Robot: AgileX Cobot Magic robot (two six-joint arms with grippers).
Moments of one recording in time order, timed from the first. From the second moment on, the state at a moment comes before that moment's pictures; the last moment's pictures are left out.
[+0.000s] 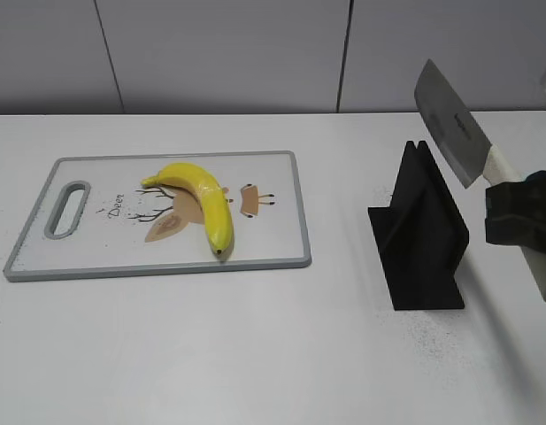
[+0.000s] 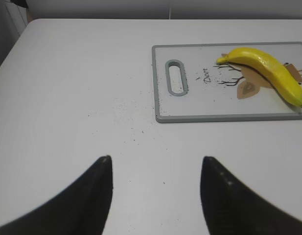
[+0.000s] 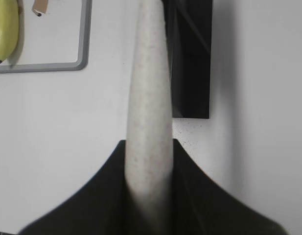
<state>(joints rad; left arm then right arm) -0.02 -0.01 -0.50 -0.08 1.09 0.09 0.43 1.08 -0.68 0.04 0.61 0.44</state>
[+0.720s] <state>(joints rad) -0.02 -0.01 -0.50 -0.08 1.09 0.09 0.43 1.21 -0.68 -0.08 0.51 0.52</state>
